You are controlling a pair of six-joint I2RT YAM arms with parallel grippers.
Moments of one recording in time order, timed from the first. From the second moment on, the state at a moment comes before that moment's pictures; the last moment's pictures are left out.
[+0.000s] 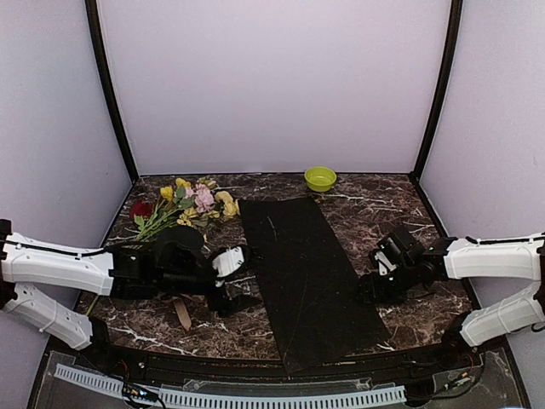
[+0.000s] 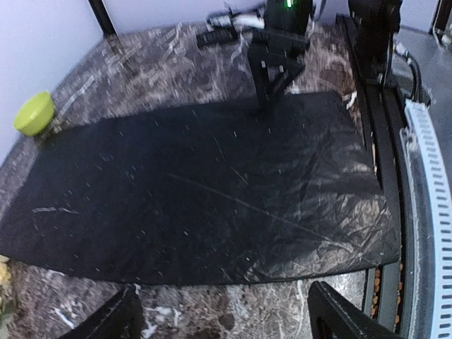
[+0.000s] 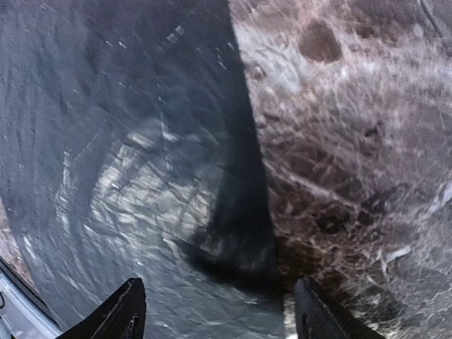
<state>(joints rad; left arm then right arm) -1.07 1.21 0.68 0.02 0.10 0.23 0.68 1.22 0.56 -0.48 -0.14 0.65</state>
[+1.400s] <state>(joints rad) -1.23 1.58 0.72 0.11 -0.14 0.20 0.73 1.40 0.47 0.07 -0.57 0.82</state>
